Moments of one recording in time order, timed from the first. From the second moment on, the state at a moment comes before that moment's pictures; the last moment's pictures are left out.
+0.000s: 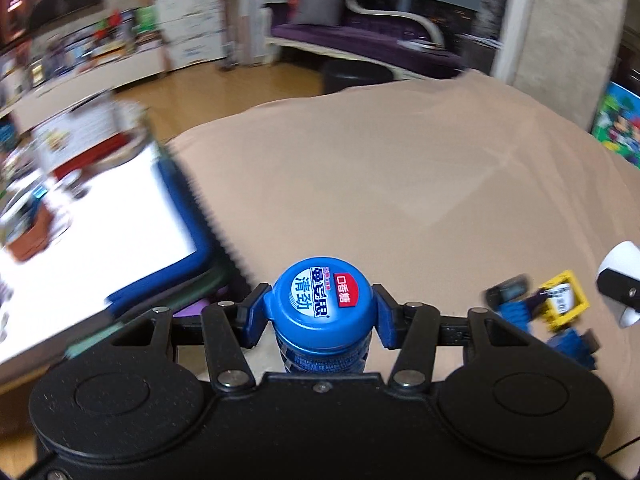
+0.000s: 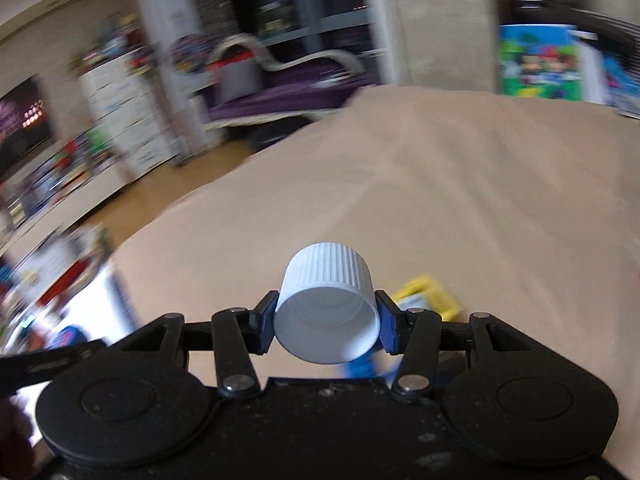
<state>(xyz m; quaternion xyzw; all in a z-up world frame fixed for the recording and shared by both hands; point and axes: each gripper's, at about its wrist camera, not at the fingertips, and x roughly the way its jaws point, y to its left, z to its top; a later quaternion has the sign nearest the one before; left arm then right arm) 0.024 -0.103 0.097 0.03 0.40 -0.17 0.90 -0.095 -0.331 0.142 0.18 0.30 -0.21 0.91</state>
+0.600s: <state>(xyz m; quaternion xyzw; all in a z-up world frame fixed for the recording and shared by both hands) 0.051 0.029 0.003 -0.09 0.51 0.00 0.86 0.012 -0.127 0.037 0.12 0.49 -0.02 0.86</state>
